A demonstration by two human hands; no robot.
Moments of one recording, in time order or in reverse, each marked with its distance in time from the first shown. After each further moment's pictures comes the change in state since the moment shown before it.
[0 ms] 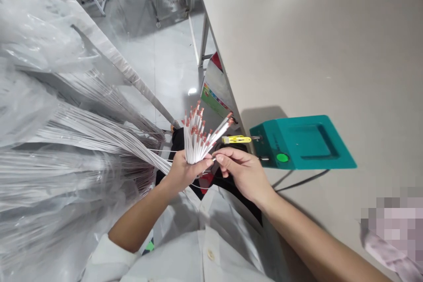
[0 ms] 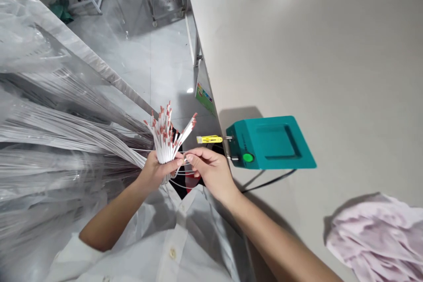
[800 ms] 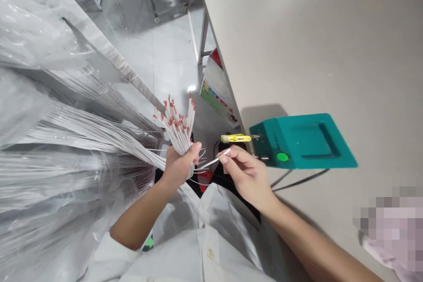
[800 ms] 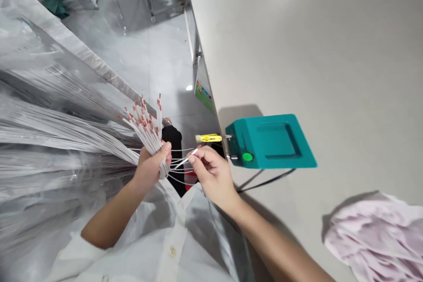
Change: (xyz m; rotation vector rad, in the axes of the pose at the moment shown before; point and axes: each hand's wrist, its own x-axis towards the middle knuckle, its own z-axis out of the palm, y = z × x) left_hand 0.006 -0.002 0.006 -0.032 0.287 0.060; right_hand -0.008 -0.005 0.000 -0.226 -0.003 -0.315
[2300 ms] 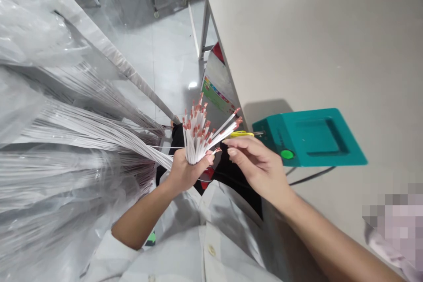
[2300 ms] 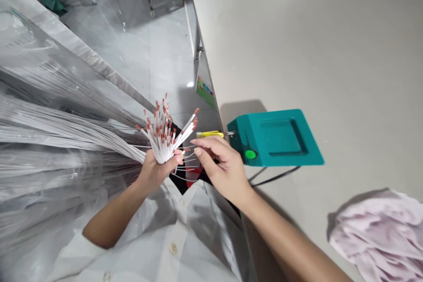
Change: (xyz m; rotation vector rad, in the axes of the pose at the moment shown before) left_hand -0.011 0.006 0.000 0.169 -0.216 0.012; right_hand 0.011 -0.003 -0.018 -0.198 0.027 -0.124
